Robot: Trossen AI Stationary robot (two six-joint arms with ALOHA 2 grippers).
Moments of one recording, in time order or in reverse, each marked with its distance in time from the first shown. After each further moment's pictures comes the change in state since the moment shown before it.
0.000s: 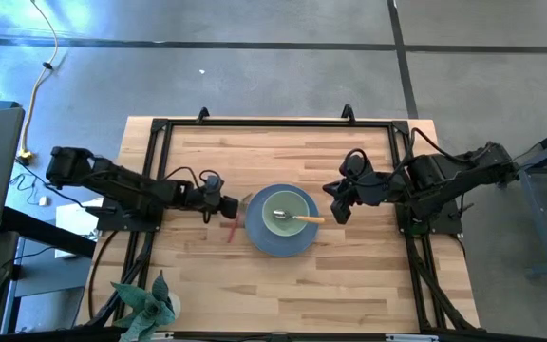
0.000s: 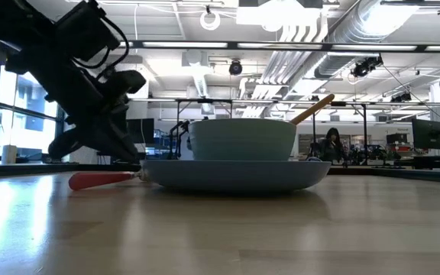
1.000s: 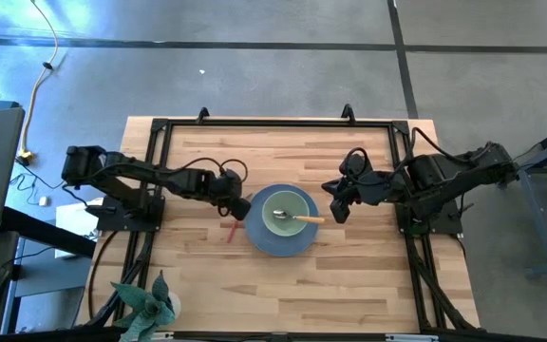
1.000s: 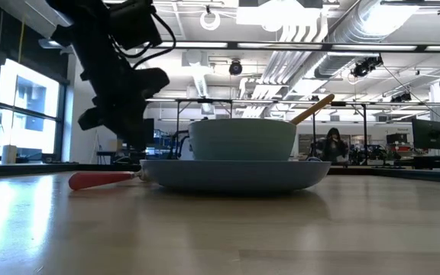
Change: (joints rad) left arm 0.084 0.148 0.354 -0.463 0.076 0.330; right arm 0.000 0.000 0.000 0.025 0.023 -0.017
